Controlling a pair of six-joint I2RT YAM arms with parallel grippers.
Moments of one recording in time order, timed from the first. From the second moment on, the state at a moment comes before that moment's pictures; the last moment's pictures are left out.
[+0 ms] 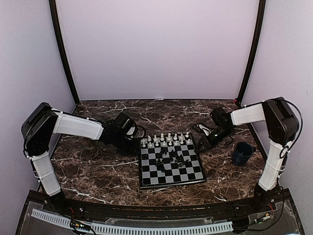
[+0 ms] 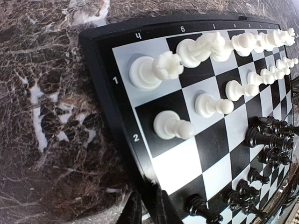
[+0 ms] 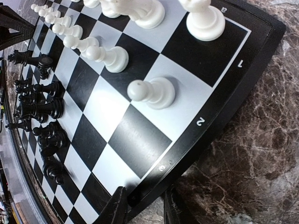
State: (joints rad) left arm -0.72 1.83 1.07 -0.30 0.19 -0.61; right arm 0.35 1.89 1.10 -0.56 -0.65 -0.24
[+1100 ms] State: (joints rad) left arm -0.82 1.76 1.32 -0.64 0.14 -0.05; right arm 0.28 1.40 0.88 -0.54 -0.65 -0.49
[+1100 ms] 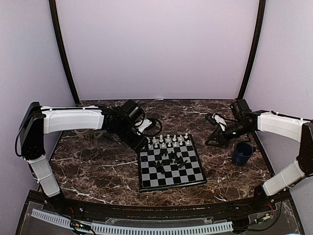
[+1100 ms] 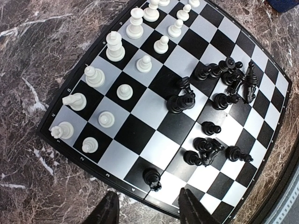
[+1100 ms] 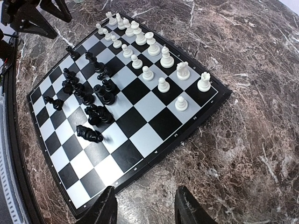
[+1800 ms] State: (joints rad) left arm -0.86 1.90 1.39 -0.74 0.10 0.03; right arm 0.28 1.42 0.88 -0.53 -0.65 -0.52
